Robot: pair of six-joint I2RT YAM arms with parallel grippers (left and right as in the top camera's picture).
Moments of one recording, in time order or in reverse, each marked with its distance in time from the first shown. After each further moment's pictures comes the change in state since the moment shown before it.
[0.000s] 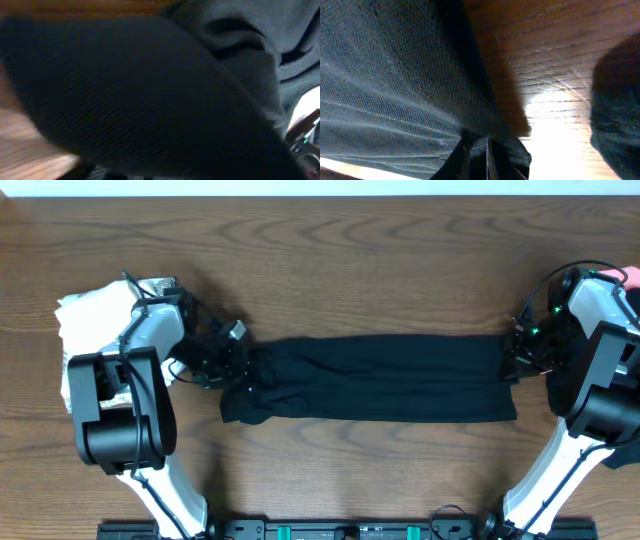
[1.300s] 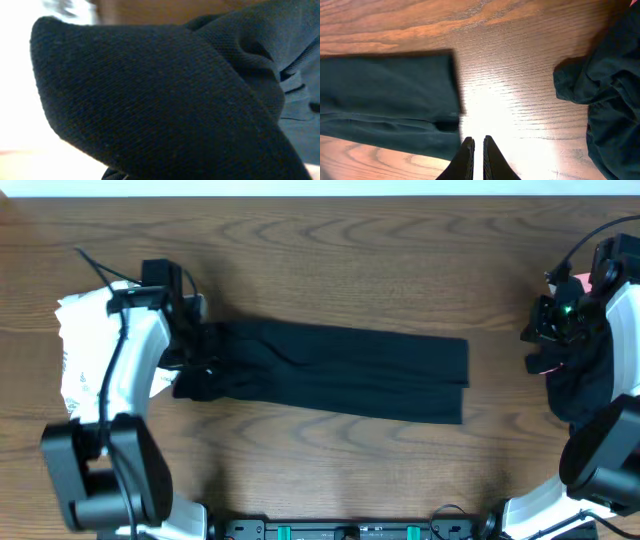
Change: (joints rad) left arm 0.000 -0.298 0.053 -0.004 -0.460 -0.282; right arm -0.002 -0.386 0.008 0.019 -0.090 -0.019
